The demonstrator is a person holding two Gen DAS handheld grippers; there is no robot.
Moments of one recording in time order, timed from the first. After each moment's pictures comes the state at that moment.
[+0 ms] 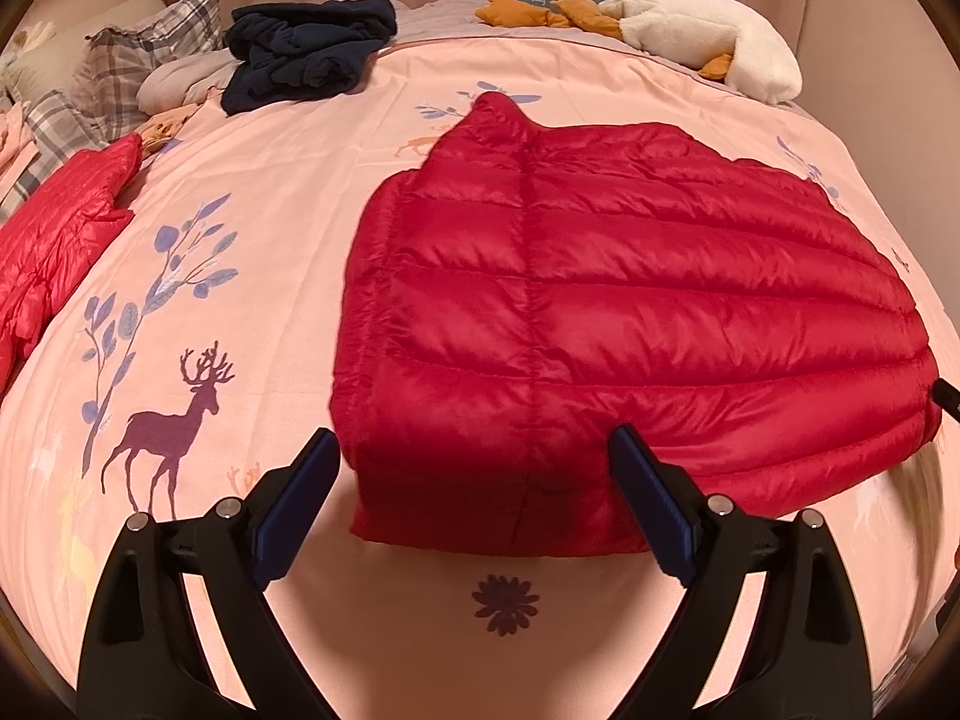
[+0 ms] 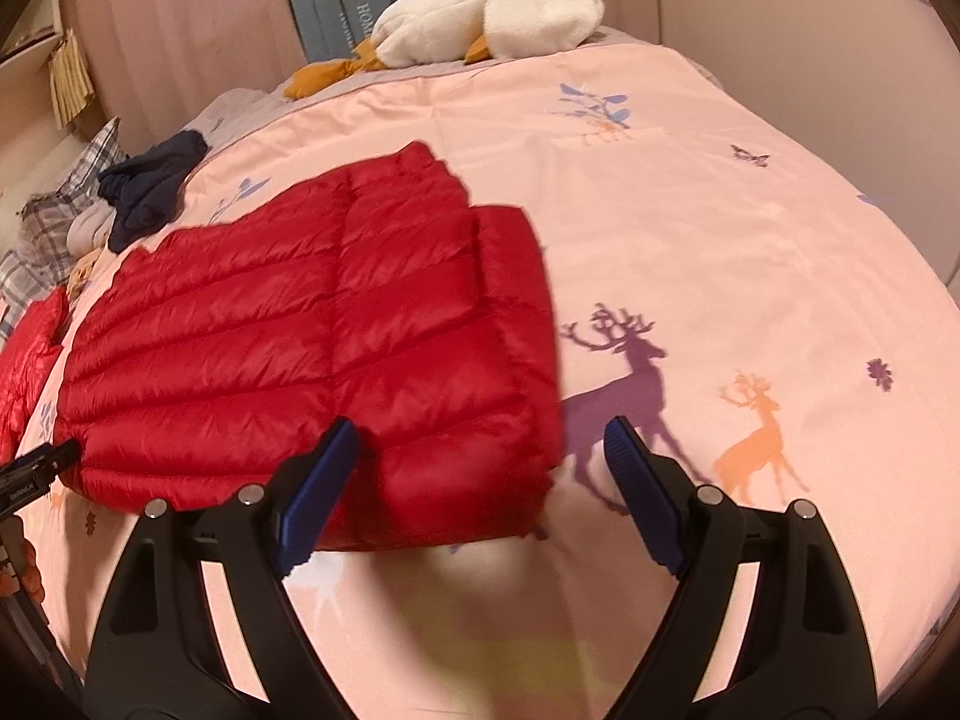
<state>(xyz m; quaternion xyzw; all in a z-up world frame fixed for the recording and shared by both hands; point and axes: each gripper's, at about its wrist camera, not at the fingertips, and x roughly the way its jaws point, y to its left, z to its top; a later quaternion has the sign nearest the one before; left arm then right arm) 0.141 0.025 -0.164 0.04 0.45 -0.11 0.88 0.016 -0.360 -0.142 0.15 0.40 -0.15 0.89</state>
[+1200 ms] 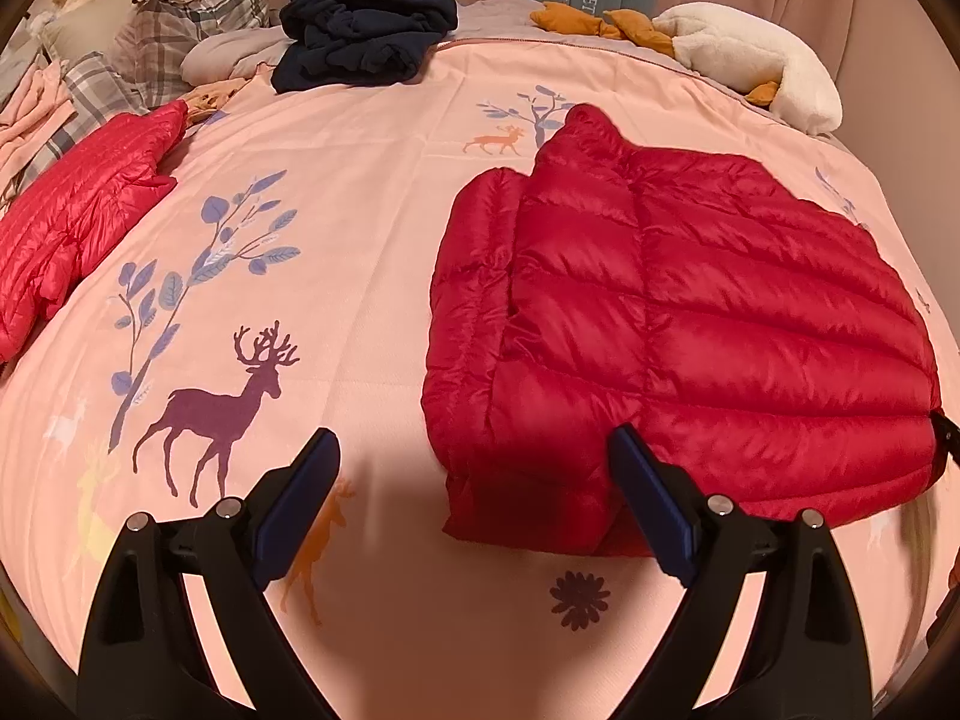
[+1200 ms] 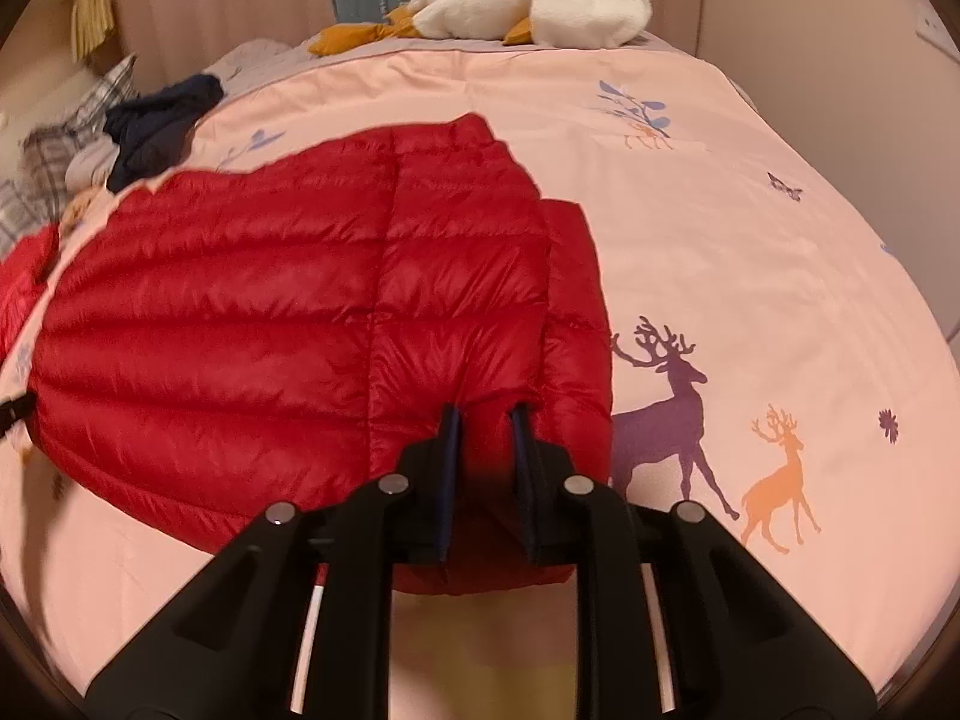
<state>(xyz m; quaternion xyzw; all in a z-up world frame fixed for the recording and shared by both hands) 0.144 0.056 -0.161 0.02 0.46 -0.07 0.89 0.046 -0.330 -0.144 0.09 0.43 -0.14 0.89</state>
